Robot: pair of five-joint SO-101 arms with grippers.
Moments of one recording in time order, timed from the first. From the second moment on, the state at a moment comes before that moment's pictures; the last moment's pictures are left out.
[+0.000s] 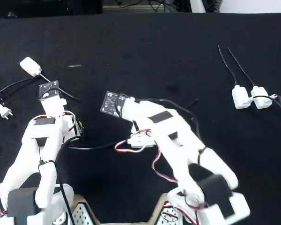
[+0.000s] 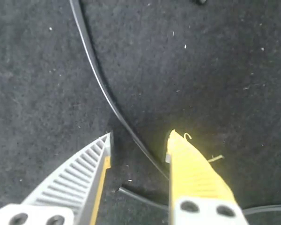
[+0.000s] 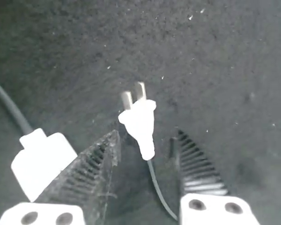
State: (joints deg) left arm -10.5 -22.5 58.9 41.4 7.8; right arm -23.2 -12.1 51.0 32.6 51.1
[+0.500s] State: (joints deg) left arm -10.5 -22.5 58.9 41.4 7.8; right arm -17.0 3.1 42.3 32.8 51.6
